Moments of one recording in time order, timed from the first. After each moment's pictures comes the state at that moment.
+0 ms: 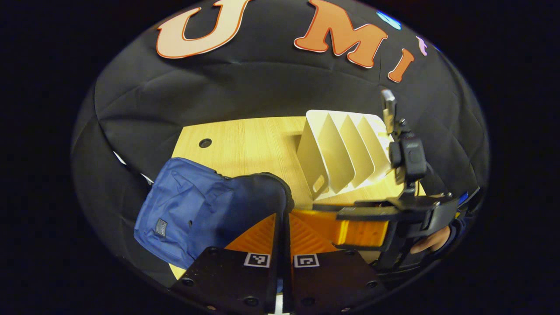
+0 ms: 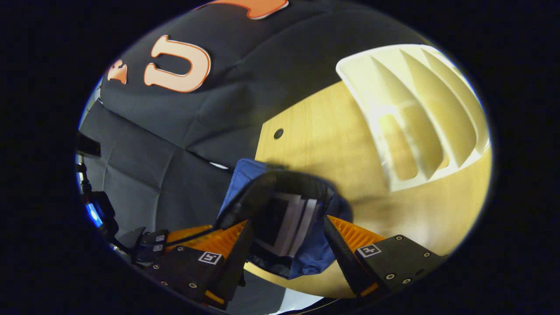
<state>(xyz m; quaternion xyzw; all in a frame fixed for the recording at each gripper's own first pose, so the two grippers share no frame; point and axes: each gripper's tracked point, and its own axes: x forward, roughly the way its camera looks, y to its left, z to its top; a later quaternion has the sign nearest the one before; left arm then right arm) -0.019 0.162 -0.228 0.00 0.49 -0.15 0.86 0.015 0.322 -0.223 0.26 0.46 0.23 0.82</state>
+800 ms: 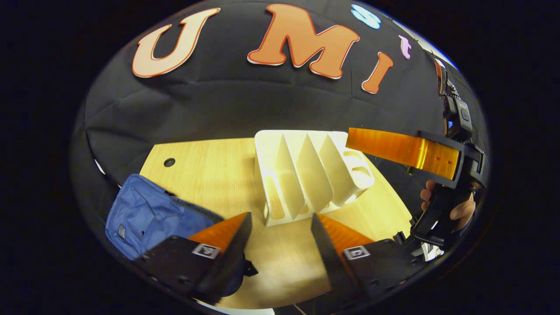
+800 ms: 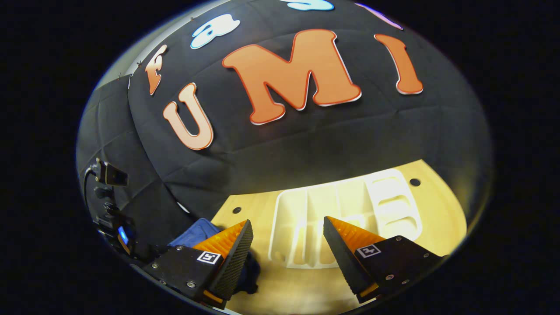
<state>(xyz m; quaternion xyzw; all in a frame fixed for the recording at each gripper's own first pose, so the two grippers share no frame) 0.012 0.025 -0.203 -0.02 0.39 -0.18 0.90 0.089 0.120 -0.102 0.12 0.22 0.14 0.96</state>
